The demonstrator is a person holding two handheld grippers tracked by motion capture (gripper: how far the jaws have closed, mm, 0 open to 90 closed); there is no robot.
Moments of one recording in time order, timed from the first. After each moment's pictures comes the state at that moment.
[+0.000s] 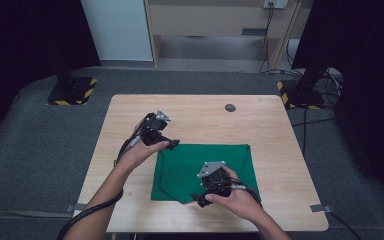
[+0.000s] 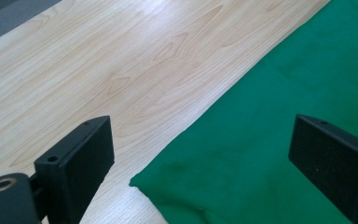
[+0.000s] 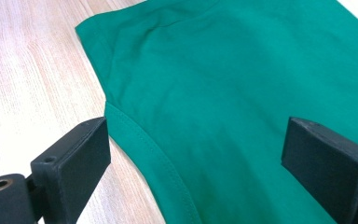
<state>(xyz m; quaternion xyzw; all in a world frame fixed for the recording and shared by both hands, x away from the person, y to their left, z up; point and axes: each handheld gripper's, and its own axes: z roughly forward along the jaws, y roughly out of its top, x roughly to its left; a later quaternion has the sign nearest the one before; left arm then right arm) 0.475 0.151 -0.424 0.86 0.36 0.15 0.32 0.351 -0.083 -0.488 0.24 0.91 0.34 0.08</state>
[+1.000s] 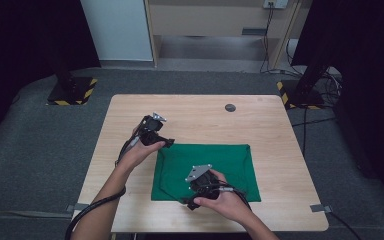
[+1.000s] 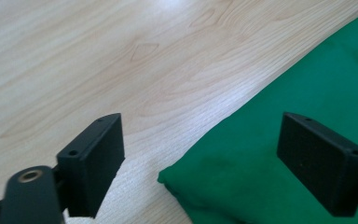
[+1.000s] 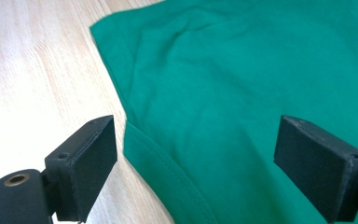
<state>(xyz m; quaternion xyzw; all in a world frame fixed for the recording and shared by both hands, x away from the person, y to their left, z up) 0.502 0.168 -0.470 0.85 0.42 0.14 0.30 0.349 -0.051 -0.501 0.22 0.91 0.33 0.07</state>
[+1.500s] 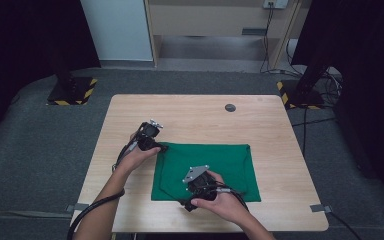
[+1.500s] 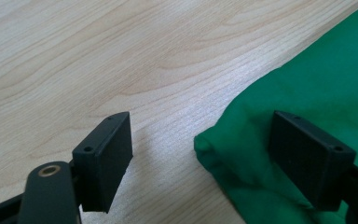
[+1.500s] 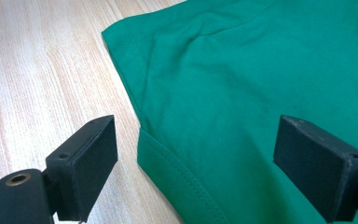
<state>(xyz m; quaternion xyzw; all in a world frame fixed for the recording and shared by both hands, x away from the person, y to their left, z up) 0.509 0.183 -0.507 0.86 0.43 0.14 0.26 0.346 -0.044 -0.502 0.22 0.91 0.33 0.06</state>
